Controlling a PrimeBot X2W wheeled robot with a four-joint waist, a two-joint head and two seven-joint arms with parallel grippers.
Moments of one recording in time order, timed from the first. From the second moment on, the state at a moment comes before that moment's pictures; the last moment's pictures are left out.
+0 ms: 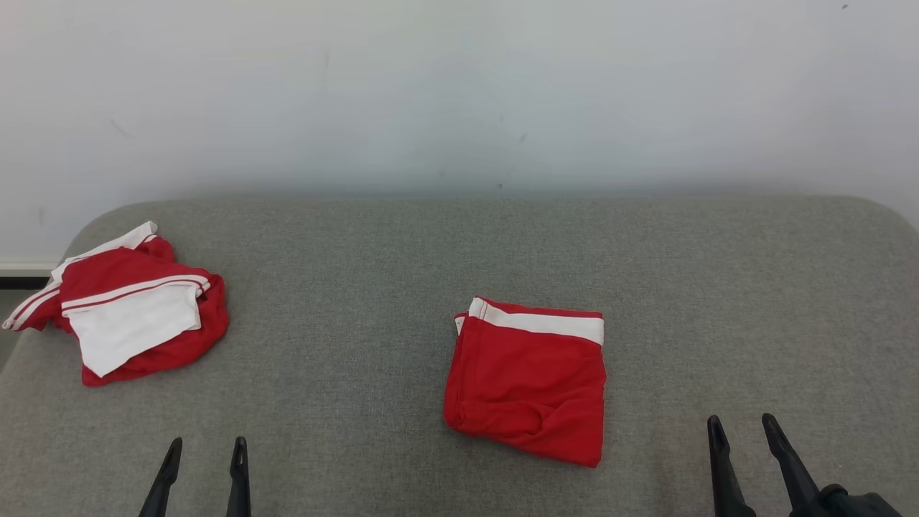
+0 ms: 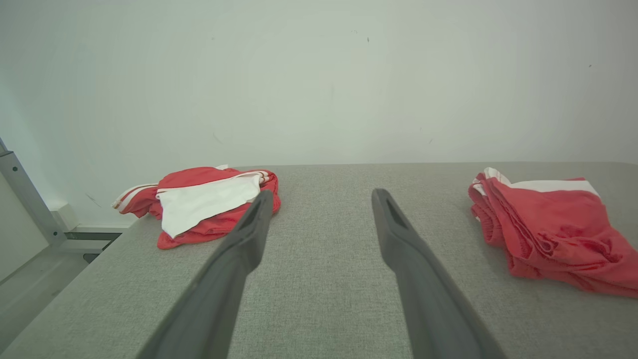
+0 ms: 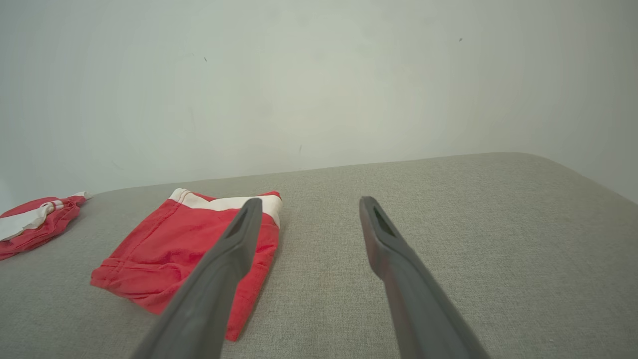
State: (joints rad) left arm 0.12 0.10 0.05 0.06 -0.10 -0.13 -0.26; right arm 0.12 -0.11 0.03 0.11 0.24 0.13 -0.26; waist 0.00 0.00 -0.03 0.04
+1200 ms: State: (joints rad) left arm 0.12 0.12 0.02 0.08 -0.12 -0.13 -0.26; right arm 0.14 -0.08 0.03 0.09 0.22 0.13 -0.25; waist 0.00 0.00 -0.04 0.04
